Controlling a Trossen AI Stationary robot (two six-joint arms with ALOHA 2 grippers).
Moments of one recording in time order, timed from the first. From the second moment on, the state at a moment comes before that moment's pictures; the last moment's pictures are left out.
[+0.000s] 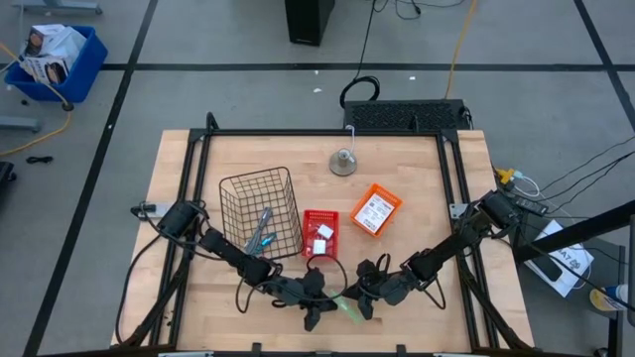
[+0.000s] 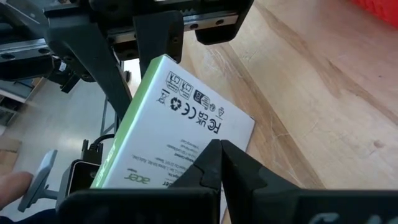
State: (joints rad) left arm -0.51 2.09 1.06 0.65 -0.17 -0.83; right arm 0.63 1.86 0.69 0.65 0.39 1.05
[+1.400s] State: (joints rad) left arm -0.51 2.09 1.06 0.65 -0.16 -0.83; right arm 0.59 1.82 0.69 0.61 0.23 1.08
